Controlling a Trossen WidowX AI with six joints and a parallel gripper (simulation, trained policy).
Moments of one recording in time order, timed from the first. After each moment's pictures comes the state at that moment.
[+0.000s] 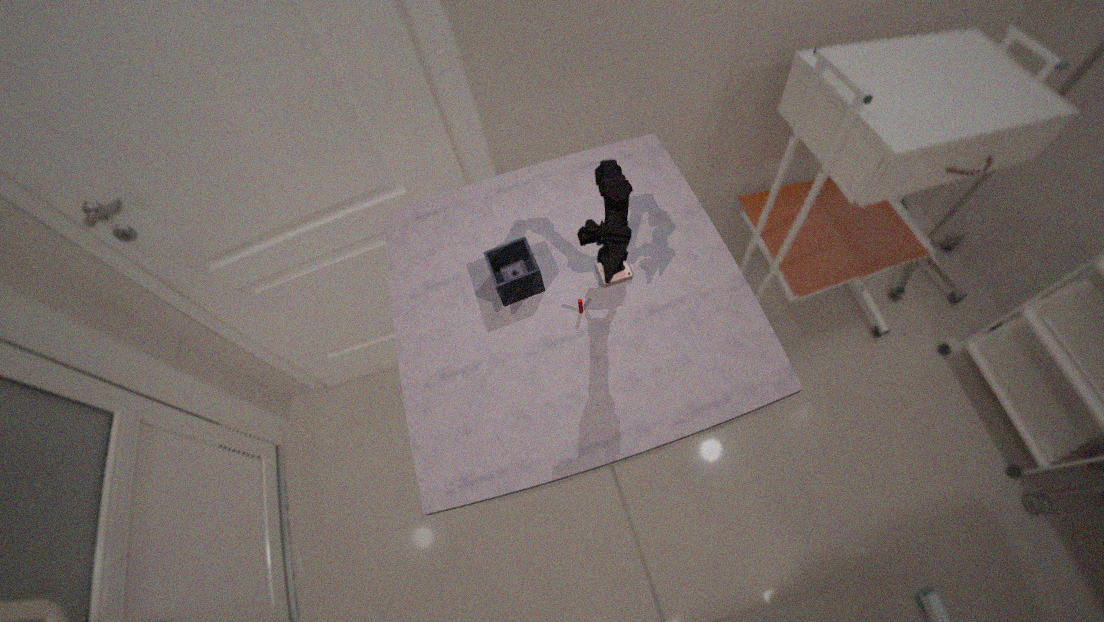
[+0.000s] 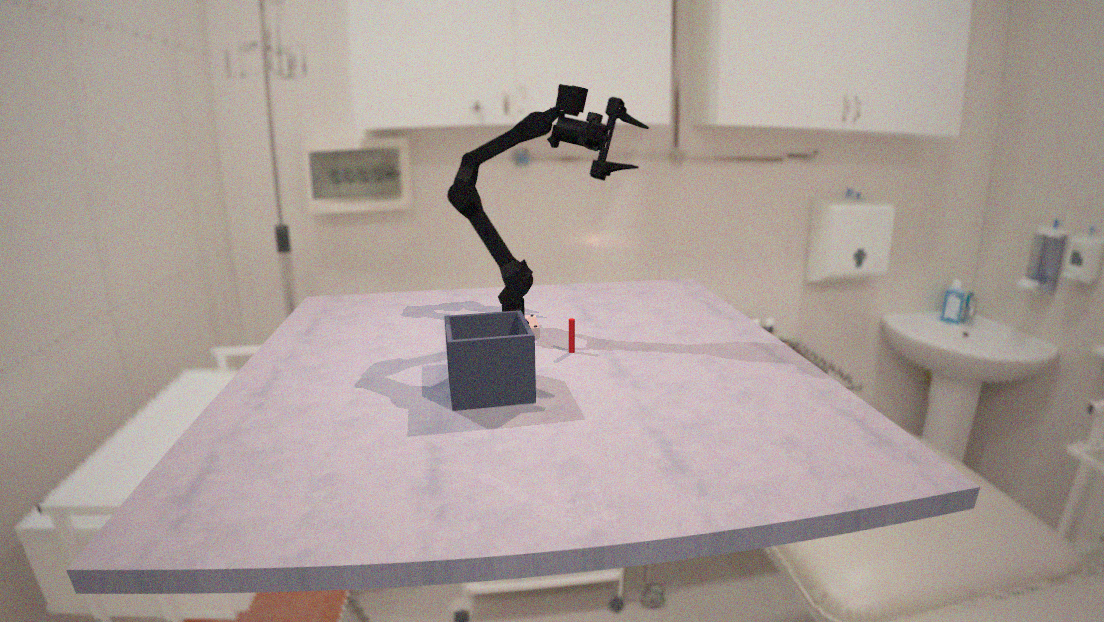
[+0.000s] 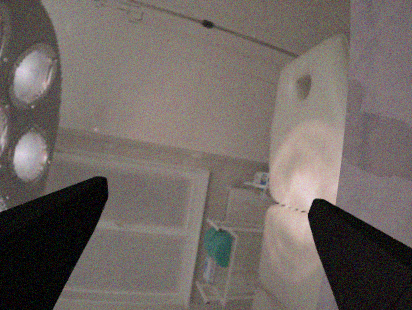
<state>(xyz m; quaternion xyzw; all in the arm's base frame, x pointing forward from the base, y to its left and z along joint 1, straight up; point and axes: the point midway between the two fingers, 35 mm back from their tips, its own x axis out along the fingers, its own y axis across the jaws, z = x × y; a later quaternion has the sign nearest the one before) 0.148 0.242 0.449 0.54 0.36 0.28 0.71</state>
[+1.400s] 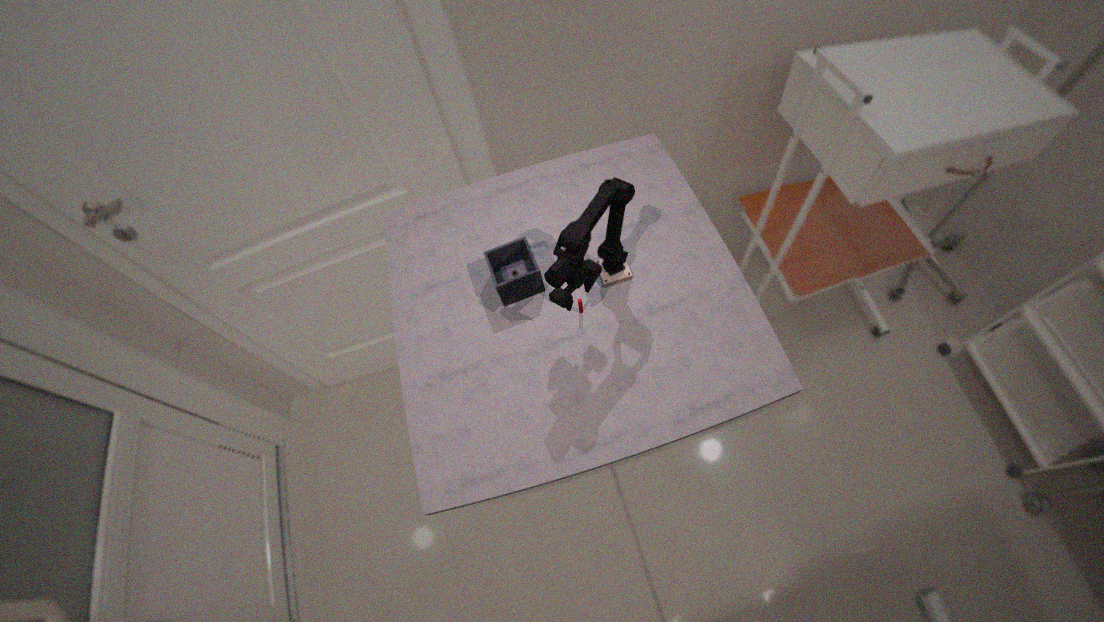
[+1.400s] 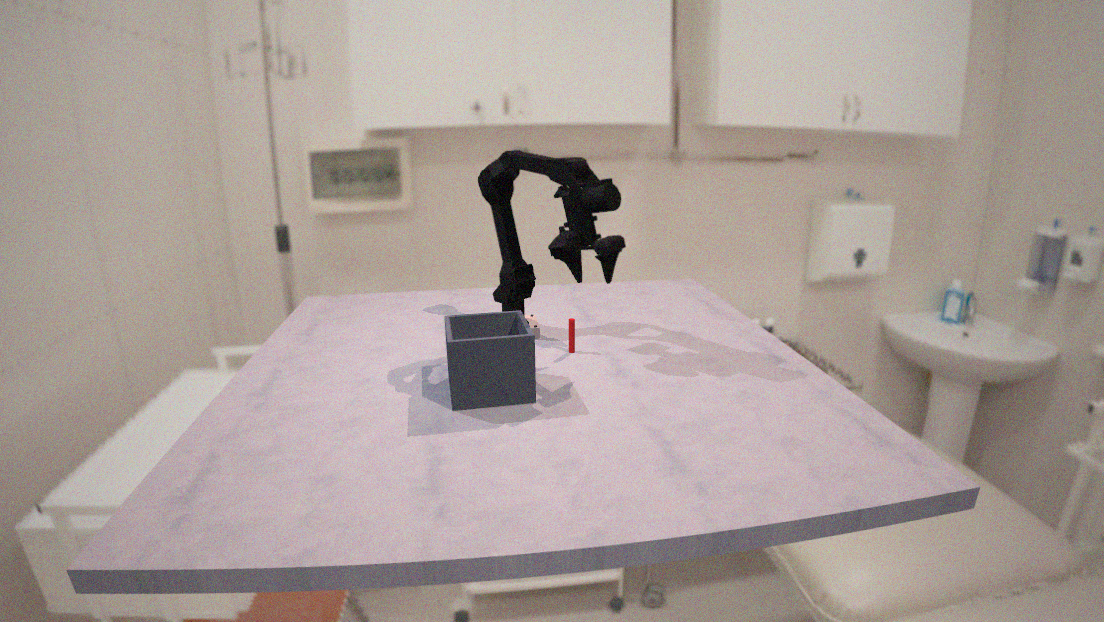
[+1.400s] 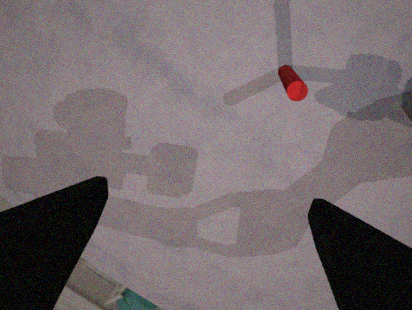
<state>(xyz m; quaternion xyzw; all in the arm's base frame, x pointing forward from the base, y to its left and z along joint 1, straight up) 0.206 0.130 0.181 0.47 0.59 -0.30 0.59</state>
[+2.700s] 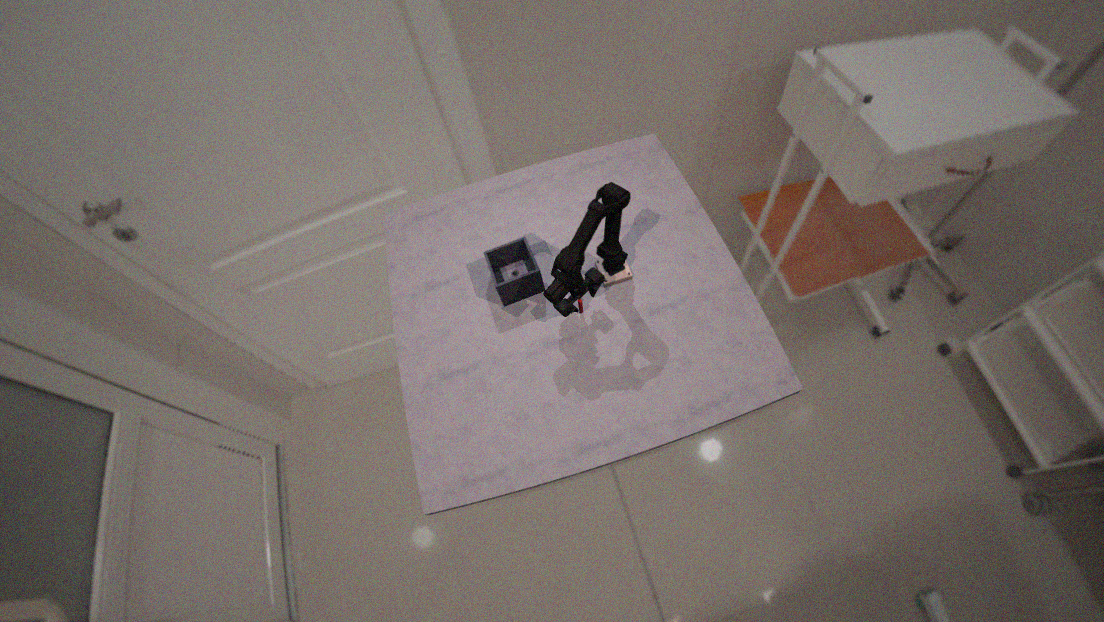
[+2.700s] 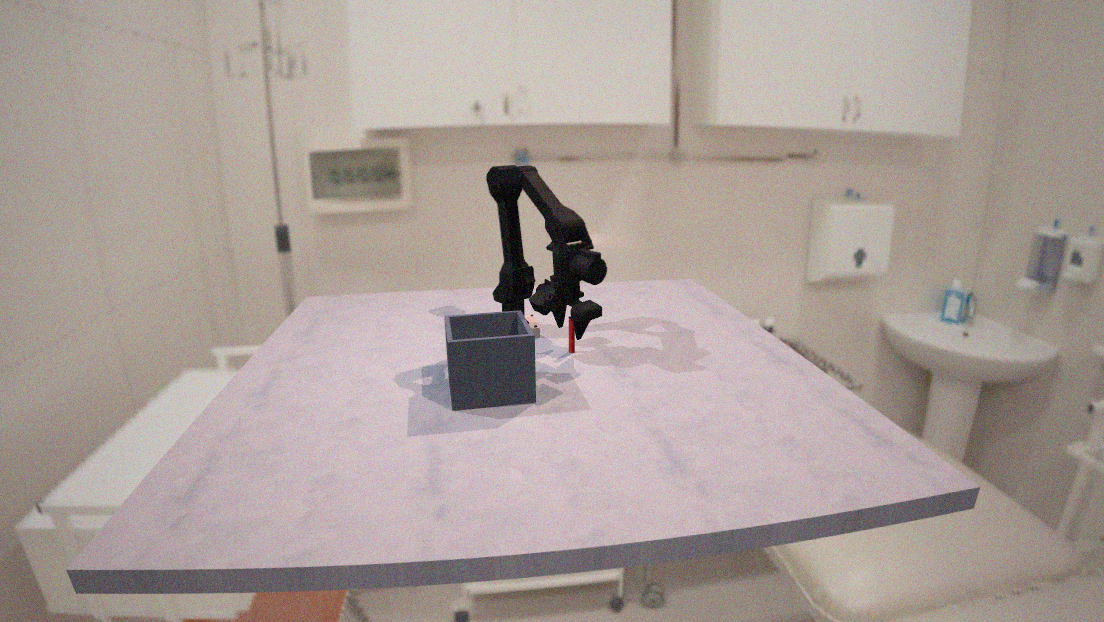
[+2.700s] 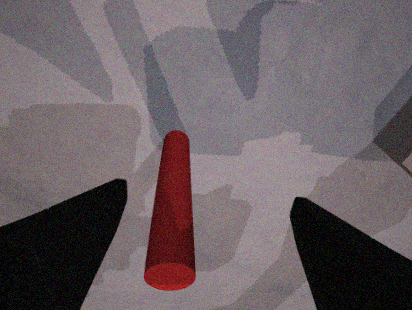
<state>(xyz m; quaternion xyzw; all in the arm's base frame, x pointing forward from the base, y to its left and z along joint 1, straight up) 0.177 0.089 0.053 0.43 0.61 -0.43 0.51</state>
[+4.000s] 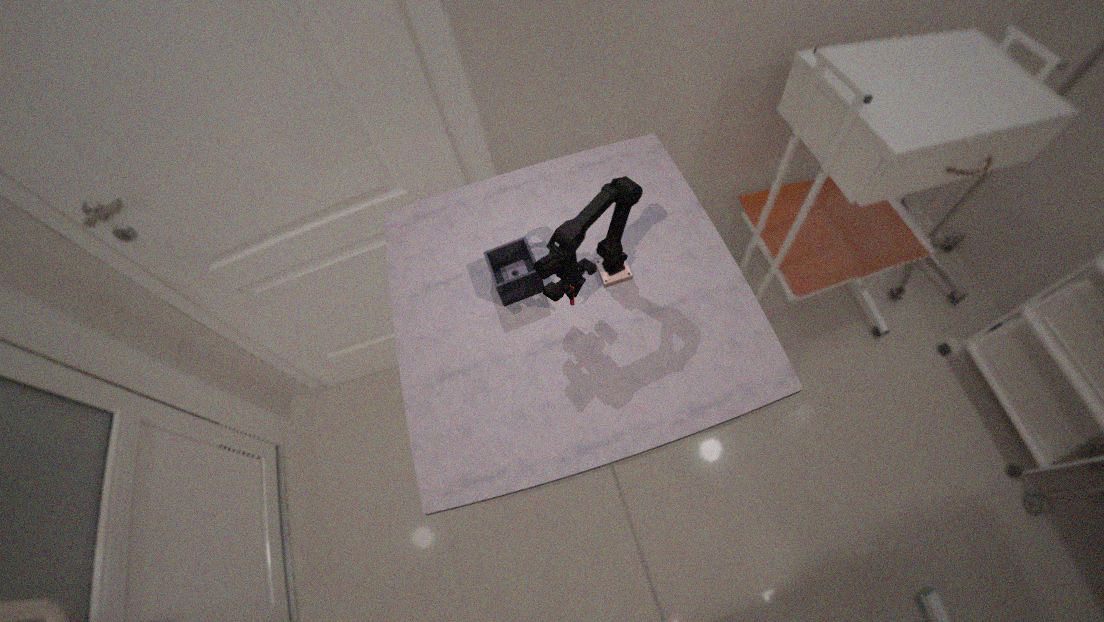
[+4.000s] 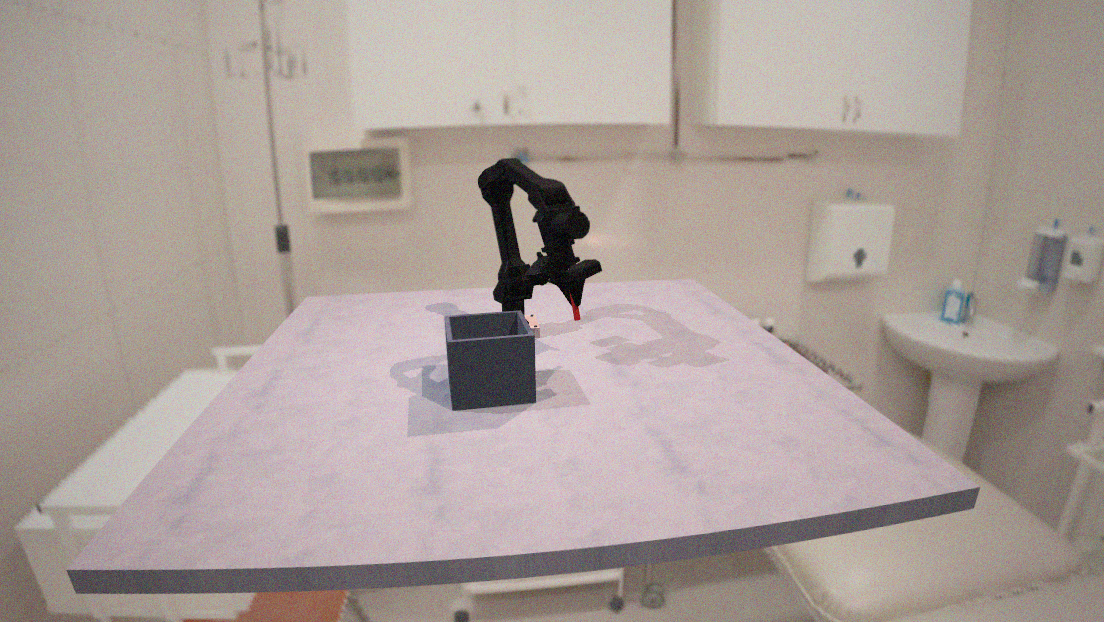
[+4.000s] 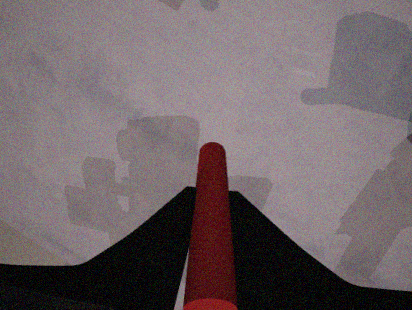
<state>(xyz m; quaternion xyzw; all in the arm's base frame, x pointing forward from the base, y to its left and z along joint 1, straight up) 0.207 0.084 0.132 0.51 0.58 -0.31 0.55</state>
